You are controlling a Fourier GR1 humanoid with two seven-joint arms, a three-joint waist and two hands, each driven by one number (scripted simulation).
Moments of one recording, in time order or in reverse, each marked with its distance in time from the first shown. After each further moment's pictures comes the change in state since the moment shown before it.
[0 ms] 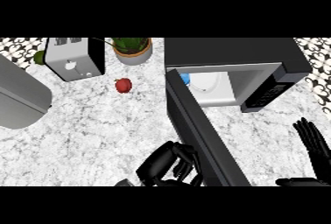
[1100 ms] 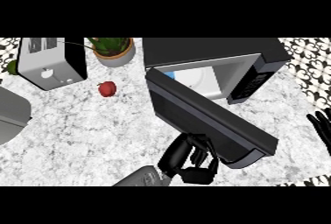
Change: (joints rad) left arm -0.324 0.006 -0.302 0.340 0.466 0.469 -0.234; right arm 0.136 -0.135 0.073 -0.527 -0.324 0.163 0.248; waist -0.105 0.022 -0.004
